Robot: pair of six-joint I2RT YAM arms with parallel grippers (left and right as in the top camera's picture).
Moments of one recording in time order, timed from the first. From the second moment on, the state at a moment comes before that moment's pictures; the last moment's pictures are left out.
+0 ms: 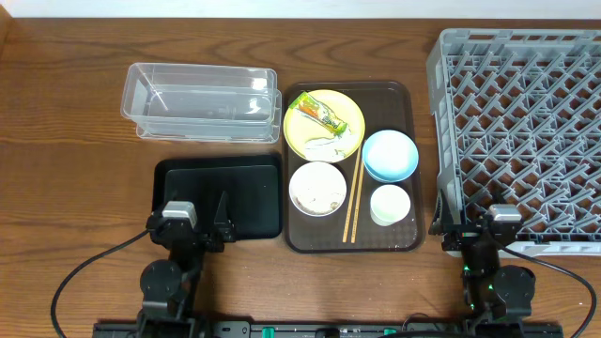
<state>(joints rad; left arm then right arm) -0.10 0.03 0.05 -0.18 0.00 -0.16 0.04 0.02 0.01 -0.07 0.00 0.12</state>
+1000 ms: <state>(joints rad) -0.10 1.13 1.00 -0.90 0.03 -0.20 0.04 0.79 0.73 -0.73 0.03 0.18</state>
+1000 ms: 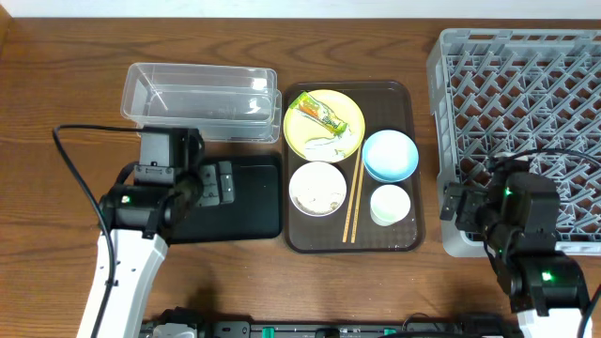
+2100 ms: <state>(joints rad) -0.50 1.82 1.08 -0.14 0.18 0.09 0.04 0.80 0.73 -0.72 0.03 0.18</state>
